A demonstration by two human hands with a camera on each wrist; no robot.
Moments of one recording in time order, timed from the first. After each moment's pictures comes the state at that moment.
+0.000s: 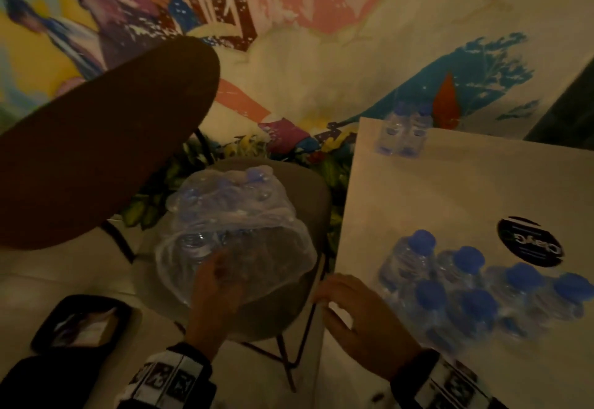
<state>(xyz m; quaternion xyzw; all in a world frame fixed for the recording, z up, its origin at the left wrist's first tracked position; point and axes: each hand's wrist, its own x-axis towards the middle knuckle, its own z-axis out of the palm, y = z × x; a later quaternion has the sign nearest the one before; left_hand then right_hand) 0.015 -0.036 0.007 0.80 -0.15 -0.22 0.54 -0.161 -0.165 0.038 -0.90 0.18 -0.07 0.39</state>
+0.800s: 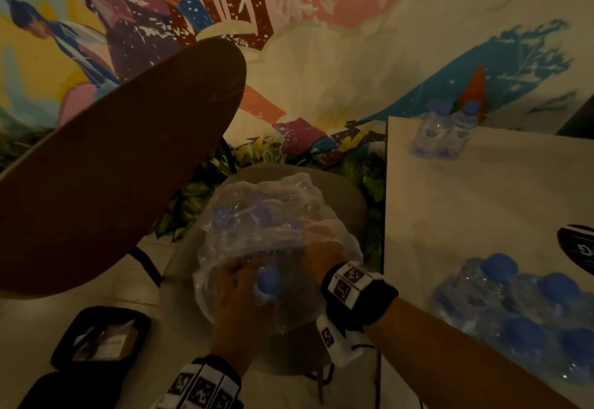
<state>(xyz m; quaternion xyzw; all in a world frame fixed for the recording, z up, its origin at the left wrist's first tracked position) 0.081 -0.031 -0.023 0.88 -0.33 -0.07 0.32 0.039 -0.190 -0.015 -0.88 0.32 0.10 0.34</state>
